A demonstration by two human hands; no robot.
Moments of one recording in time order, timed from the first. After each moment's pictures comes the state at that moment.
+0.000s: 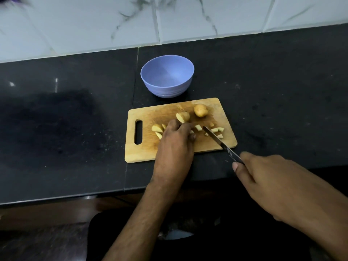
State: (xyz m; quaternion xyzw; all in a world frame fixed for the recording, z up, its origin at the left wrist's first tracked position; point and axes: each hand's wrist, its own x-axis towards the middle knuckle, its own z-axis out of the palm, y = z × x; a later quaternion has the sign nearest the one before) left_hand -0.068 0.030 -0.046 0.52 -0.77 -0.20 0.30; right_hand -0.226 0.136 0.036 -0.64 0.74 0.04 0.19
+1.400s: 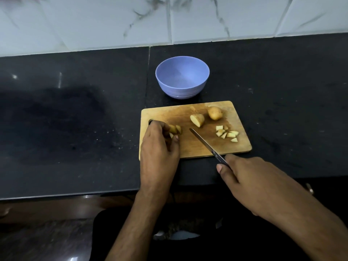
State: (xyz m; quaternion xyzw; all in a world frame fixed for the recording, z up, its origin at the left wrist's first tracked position) left_hand -0.017 0.033 -0.042 0.60 -0.66 -0.22 0.40; right_hand -0.190 0.115 0.019 -0.66 0.72 0.00 0.19
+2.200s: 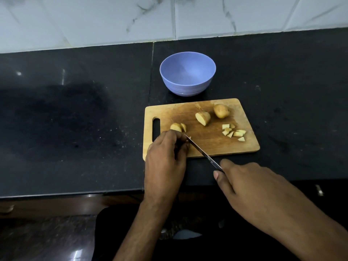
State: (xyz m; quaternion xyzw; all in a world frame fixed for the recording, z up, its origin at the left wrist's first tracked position) left_hand -0.012 0.044 -0.055 0.54 -0.70 -0.22 0.42; right_hand -0.169 0.117 0.022 -0.69 0.69 0.03 0.19
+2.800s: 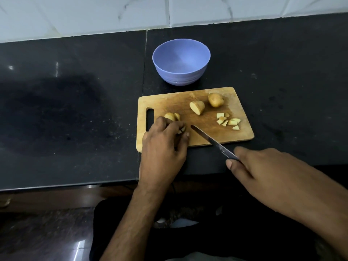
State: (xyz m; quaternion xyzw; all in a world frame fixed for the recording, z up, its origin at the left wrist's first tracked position) left_hand -0.014 0.035 -0.061 0.53 -0.76 -0.17 0.34; right_hand -0.198 0.121 0.032 -0.67 0.71 0.07 0.19
